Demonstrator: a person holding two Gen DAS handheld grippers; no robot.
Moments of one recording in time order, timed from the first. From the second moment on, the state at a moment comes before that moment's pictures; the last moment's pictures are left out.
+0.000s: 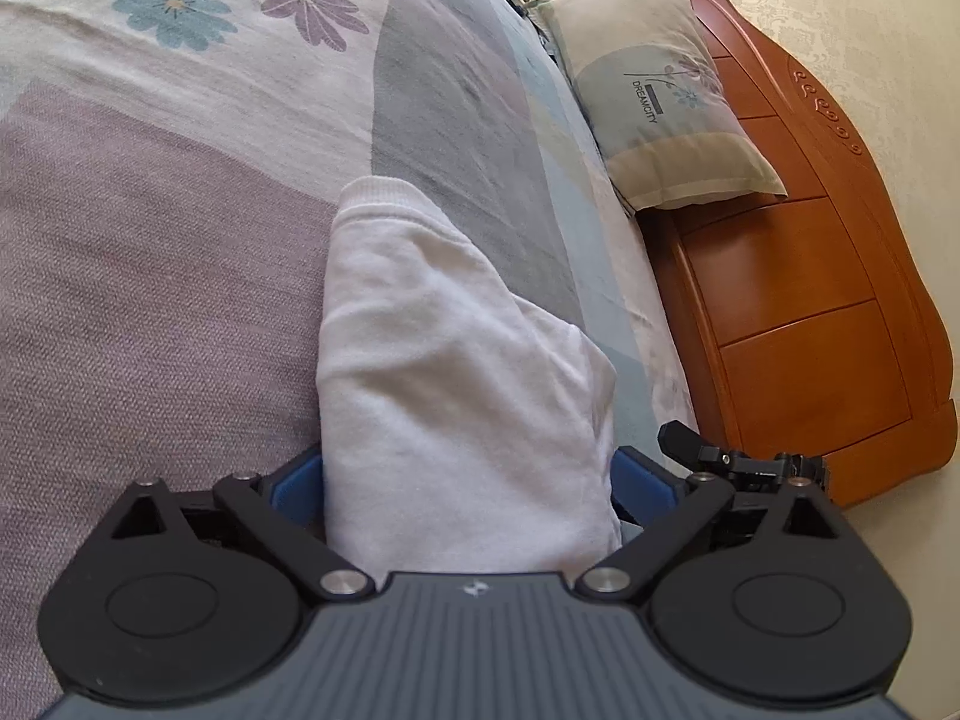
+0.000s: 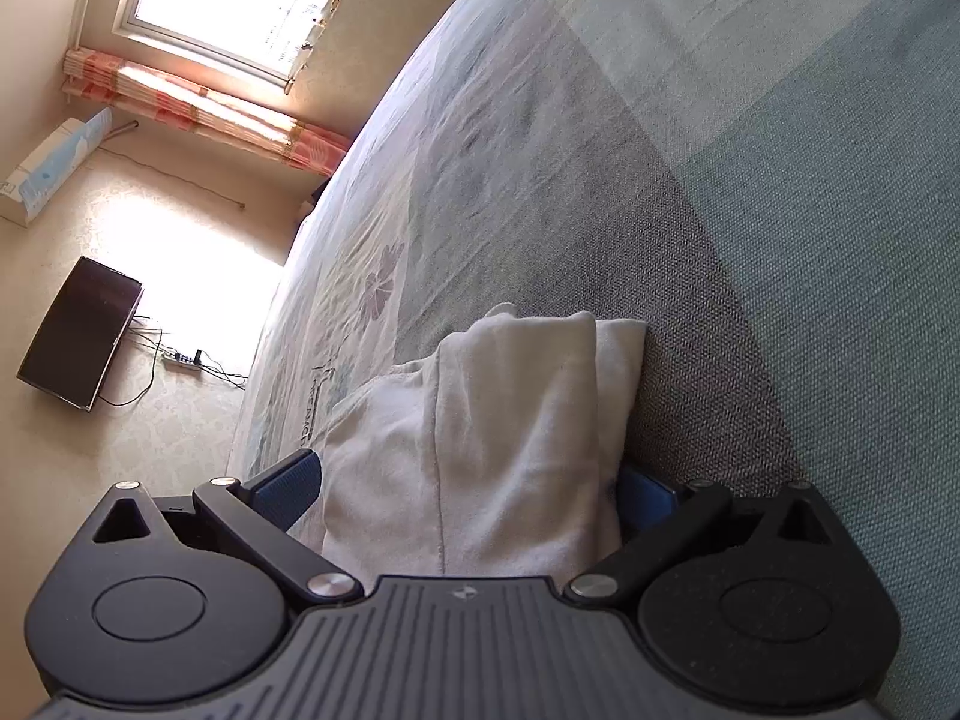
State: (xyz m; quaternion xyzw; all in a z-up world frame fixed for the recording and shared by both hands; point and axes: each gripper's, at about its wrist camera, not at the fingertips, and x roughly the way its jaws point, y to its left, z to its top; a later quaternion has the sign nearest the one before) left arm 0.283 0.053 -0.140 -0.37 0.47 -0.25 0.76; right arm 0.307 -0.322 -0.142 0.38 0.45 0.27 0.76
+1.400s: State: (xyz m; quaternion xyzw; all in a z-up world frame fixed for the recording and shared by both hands) left arm 0.298 0.041 -0.142 -0.37 0.48 -0.26 0.75; right arm 0.280 -0.319 -0.149 0.37 0.44 0.30 0.76
